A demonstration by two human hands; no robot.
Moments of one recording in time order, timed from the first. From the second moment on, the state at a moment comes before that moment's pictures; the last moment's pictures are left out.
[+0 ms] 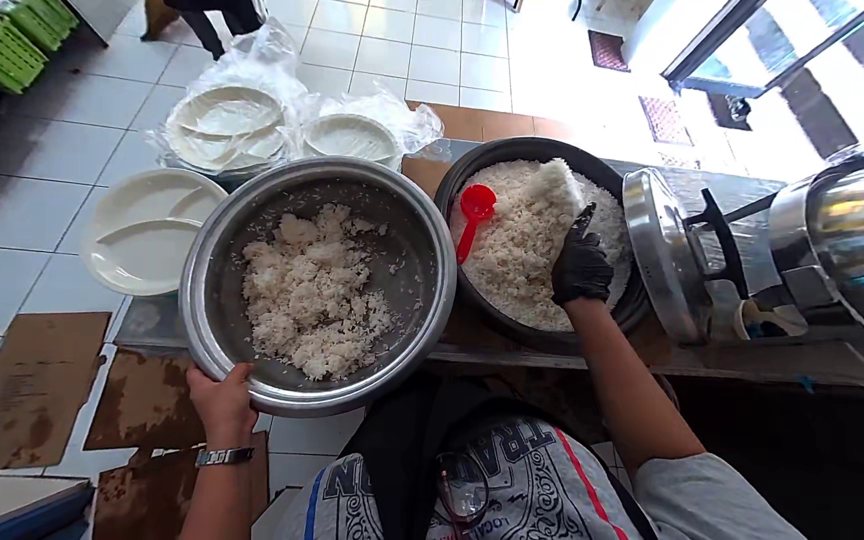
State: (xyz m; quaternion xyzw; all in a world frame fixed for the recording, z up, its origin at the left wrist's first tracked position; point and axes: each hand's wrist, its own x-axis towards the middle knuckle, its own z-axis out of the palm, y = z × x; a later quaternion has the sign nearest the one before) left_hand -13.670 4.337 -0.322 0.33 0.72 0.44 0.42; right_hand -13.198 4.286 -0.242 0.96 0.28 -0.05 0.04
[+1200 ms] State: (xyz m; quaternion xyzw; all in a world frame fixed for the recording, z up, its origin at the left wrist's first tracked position) left_hand -13.684 4.331 -0.328 0.31 0.69 0.46 0.47; right_hand -13.340 4.370 -0.190 0.71 0.53 -0.46 -0.06
